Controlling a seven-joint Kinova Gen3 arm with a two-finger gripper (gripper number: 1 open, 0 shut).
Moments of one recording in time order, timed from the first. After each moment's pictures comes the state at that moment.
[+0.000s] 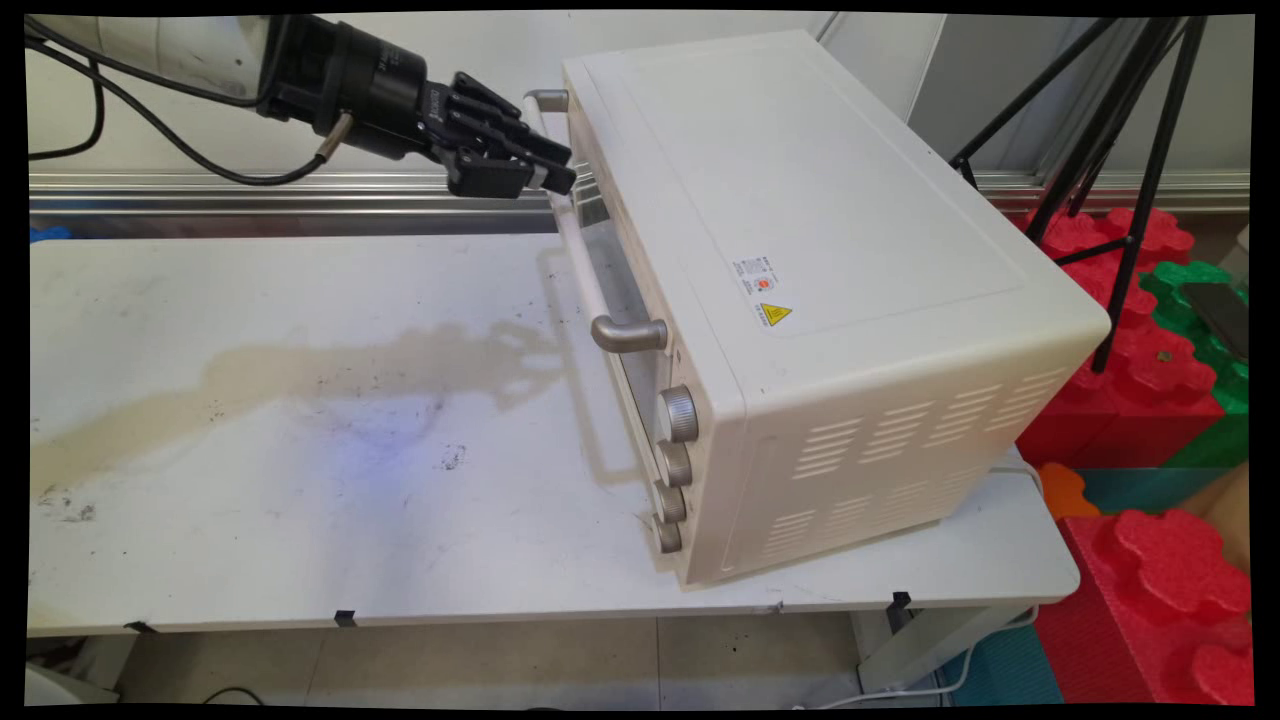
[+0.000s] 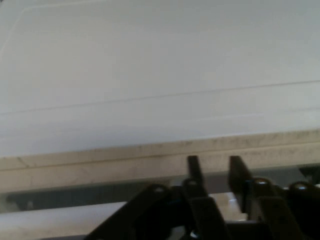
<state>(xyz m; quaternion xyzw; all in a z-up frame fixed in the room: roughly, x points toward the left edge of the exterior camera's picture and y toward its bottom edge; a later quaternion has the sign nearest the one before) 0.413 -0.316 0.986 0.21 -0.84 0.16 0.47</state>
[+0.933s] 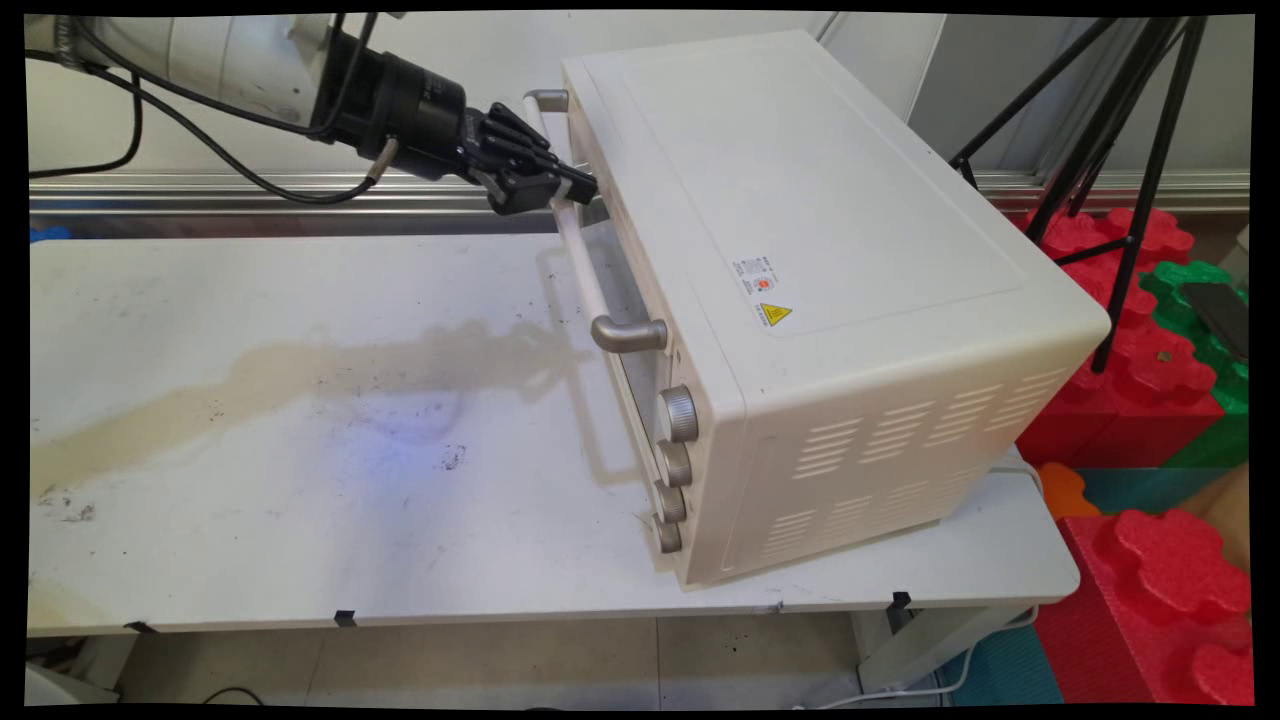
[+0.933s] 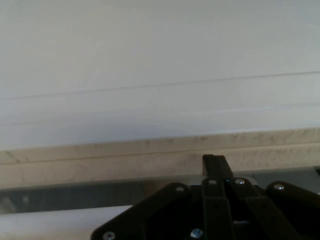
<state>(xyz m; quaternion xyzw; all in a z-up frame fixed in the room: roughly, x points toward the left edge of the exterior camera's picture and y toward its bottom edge) 0.396 -0.332 0.966 0.23 -0.84 0.16 0.46</state>
